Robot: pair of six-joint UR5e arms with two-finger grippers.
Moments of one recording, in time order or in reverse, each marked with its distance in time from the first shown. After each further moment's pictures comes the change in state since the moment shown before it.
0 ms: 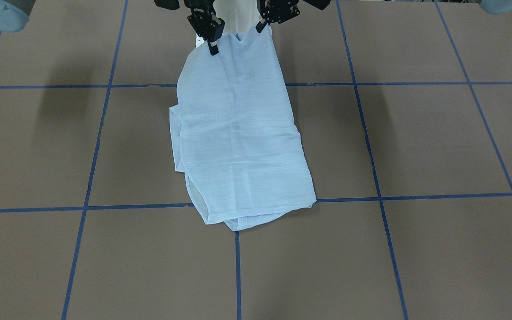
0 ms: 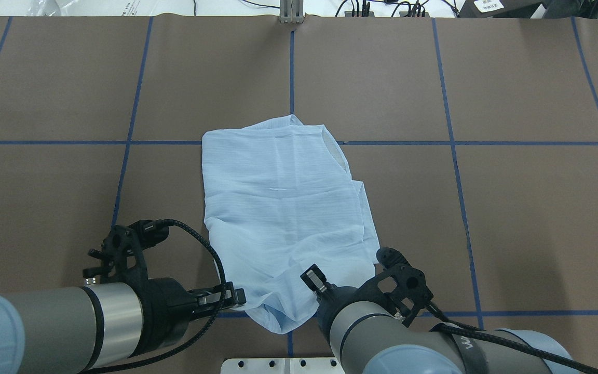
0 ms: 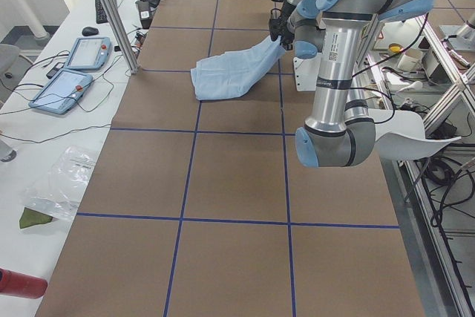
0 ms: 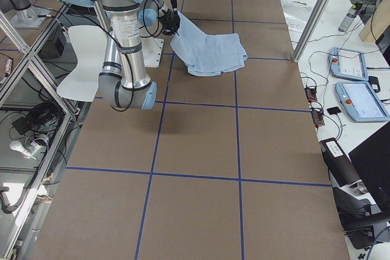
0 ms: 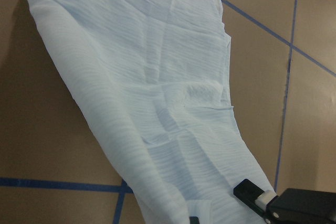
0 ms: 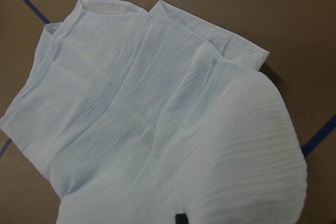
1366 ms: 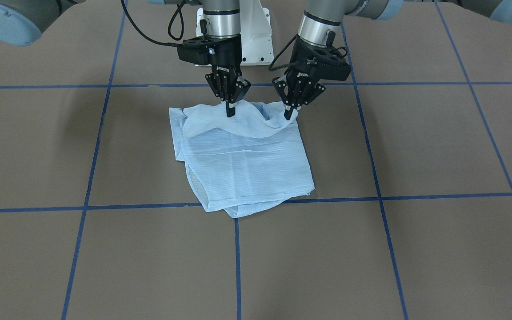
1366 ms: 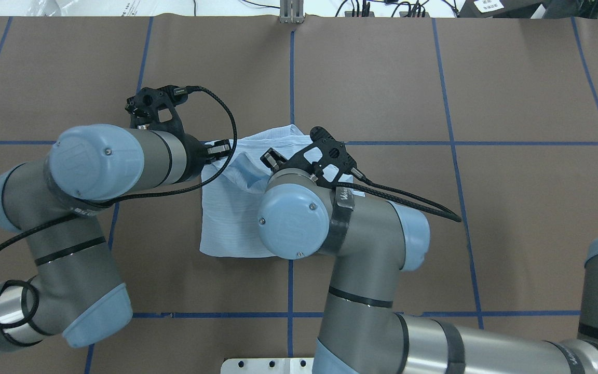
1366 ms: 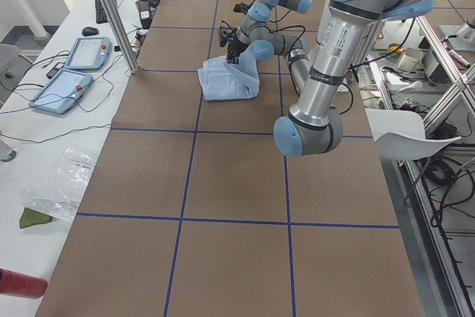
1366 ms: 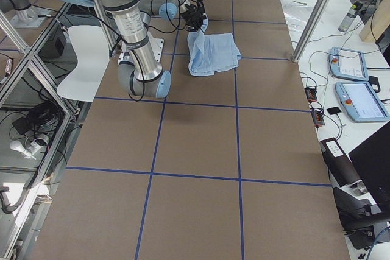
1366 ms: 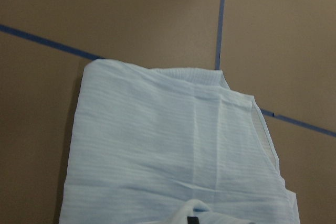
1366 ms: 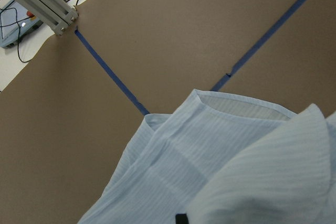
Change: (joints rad) left arm -0.396 -0.211 0.452 0.066 -0.023 0.282; right arm 0.321 0.293 -0.568 0.196 0.011 -0.267
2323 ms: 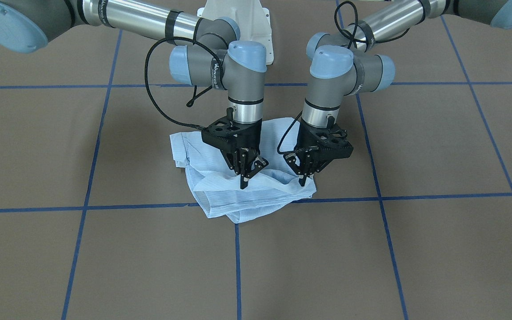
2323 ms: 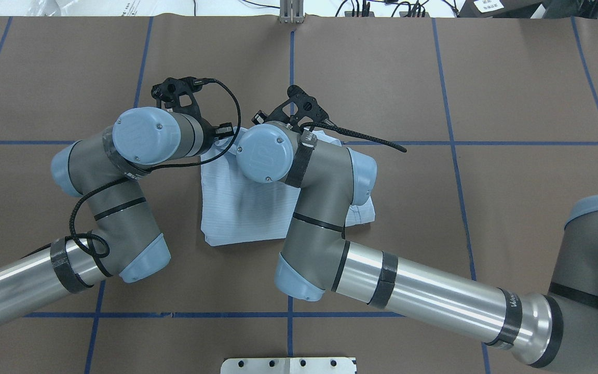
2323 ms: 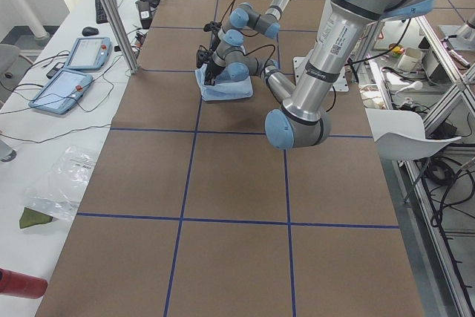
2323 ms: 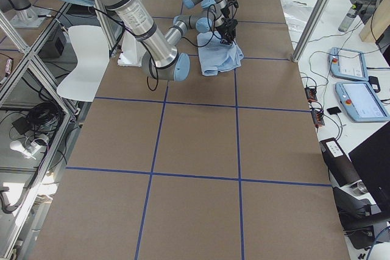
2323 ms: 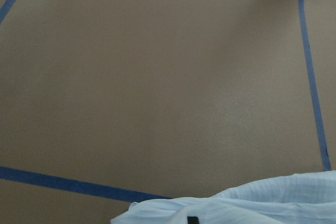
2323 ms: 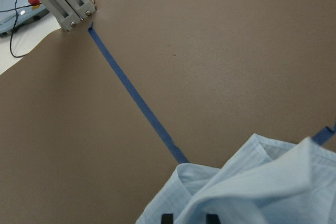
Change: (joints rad) left arm -0.060 -0.070 0.349 -0.218 0.004 0.141; right arm 0.133 0.147 -0.432 0.262 0.091 -0.225
